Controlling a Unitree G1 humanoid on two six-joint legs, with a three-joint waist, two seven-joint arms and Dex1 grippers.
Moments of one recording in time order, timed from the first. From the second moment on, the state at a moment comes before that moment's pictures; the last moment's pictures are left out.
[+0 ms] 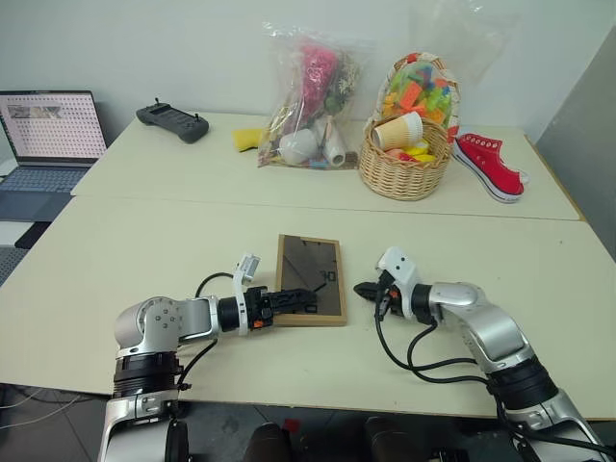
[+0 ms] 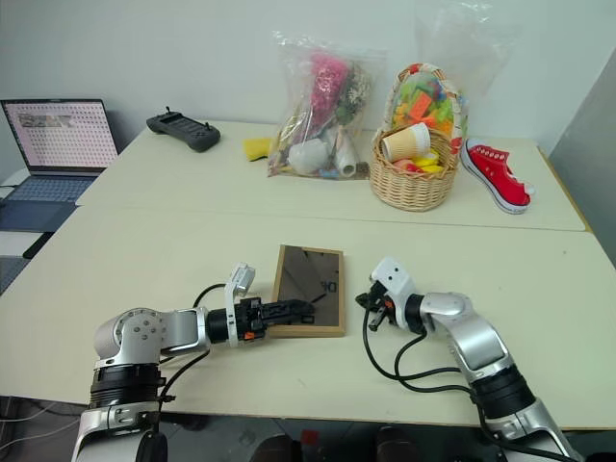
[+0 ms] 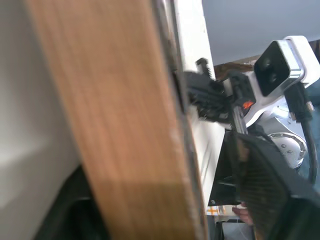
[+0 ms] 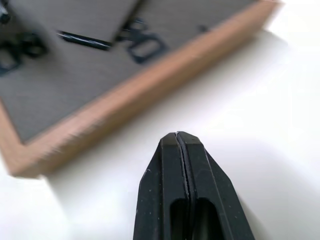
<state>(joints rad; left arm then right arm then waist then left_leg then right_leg) -0.44 0.39 0.27 0.13 -0.84 1.45 -0.70 -0.40 -0.44 0.25 -0.07 0.18 0.62 0.74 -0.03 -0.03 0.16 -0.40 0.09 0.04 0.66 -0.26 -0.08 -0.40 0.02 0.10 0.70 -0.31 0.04</state>
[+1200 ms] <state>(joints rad) -0.69 0.55 0.12 0.05 -0.86 1.34 -0.82 -0.85 -0.33 0.02 0.00 0.56 0.86 0.83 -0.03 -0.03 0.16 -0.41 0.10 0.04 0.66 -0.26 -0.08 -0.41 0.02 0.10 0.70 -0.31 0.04</state>
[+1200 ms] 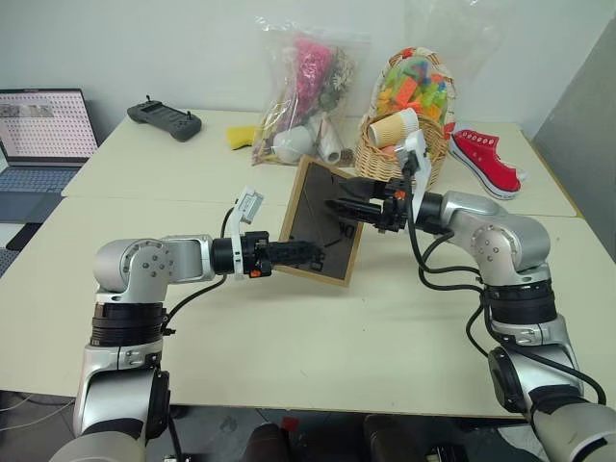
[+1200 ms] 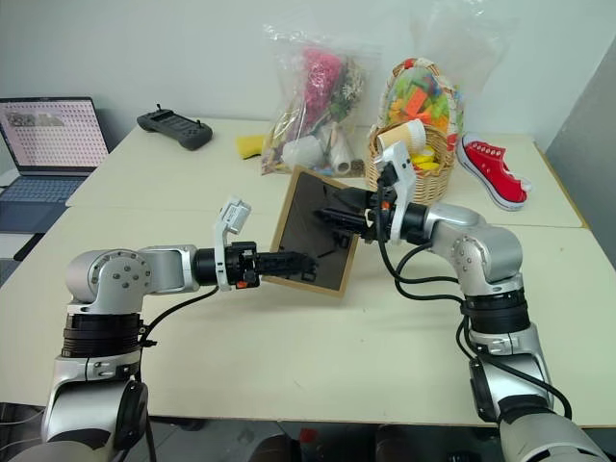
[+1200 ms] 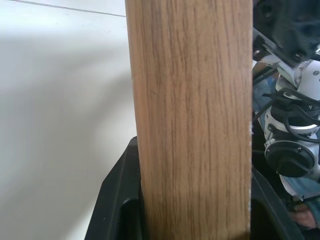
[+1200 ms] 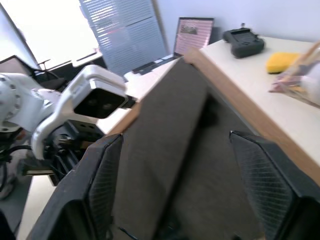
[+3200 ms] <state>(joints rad) -0.56 0.58 0.09 0.11 -1.96 1.31 -0.06 -0.72 -0.68 0.28 0.40 -0.70 -1.01 0.09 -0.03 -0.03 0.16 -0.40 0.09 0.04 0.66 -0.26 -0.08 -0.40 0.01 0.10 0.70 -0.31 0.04</state>
